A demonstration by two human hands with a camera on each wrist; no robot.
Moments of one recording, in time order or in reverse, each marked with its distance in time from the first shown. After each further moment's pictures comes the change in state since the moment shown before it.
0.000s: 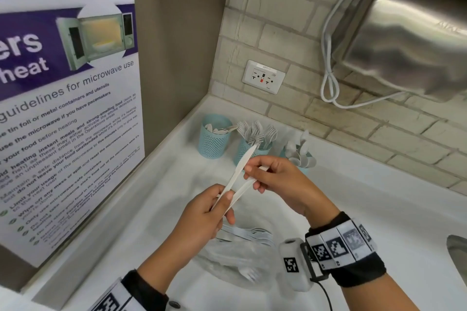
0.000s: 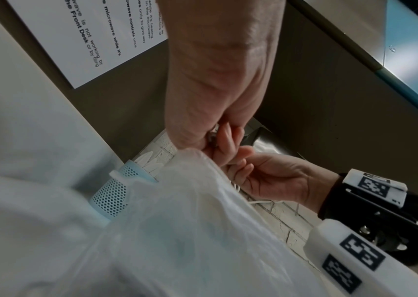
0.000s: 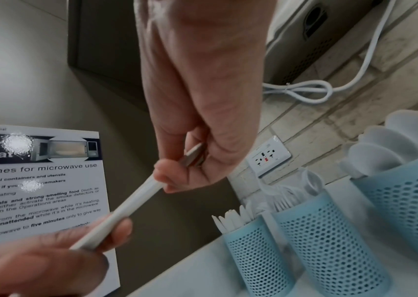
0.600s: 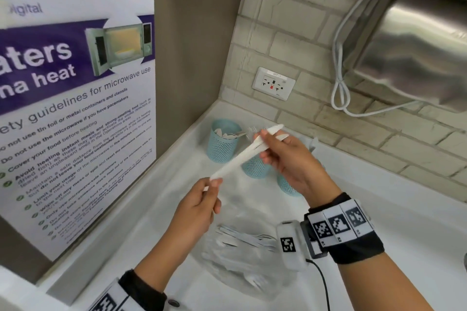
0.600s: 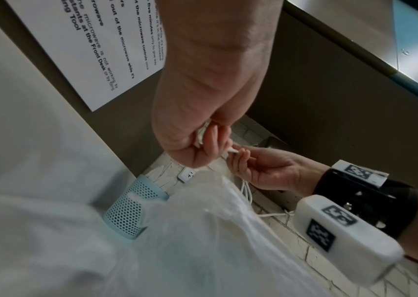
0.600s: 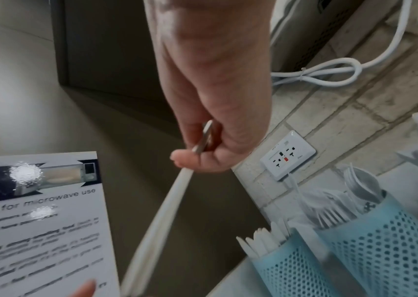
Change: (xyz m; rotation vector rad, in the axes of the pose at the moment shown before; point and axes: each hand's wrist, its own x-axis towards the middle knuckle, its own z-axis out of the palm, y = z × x) left_hand 0.003 0.001 -0.016 -0.073 0.232 -0.009; right_hand 0.035 -0.031 0.000 0.287 0.194 -0.032
